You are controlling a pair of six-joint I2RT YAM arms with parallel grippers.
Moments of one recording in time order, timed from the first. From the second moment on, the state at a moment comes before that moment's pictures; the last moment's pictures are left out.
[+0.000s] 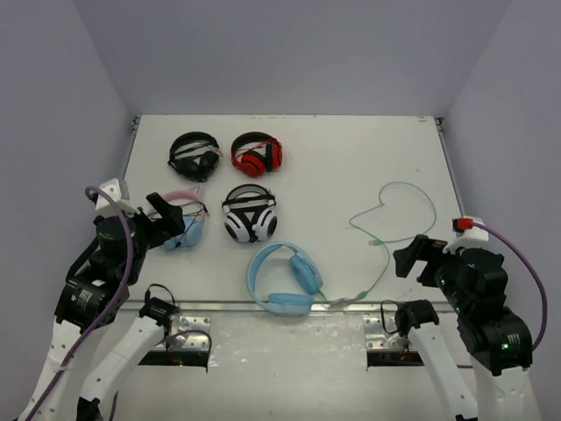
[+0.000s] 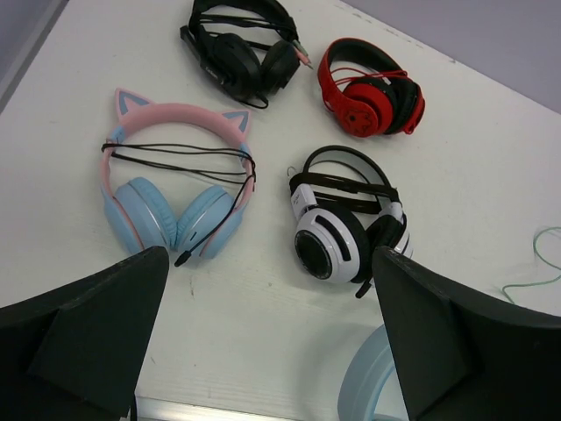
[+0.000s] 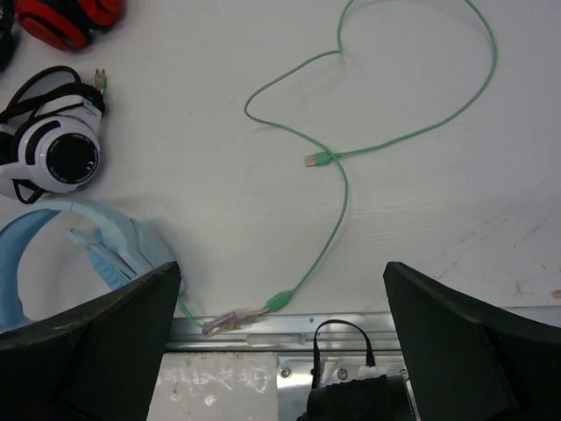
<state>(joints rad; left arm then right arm) -0.33 0.49 0.95 -0.87 -0.42 -0.54 0.13 0.30 0.93 -1.14 0.07 0.31</state>
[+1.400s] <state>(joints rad) -1.07 1.38 0.92 -0.74 -0.53 -0.57 0.13 0.31 0.72 -1.00 -0.38 0.28</state>
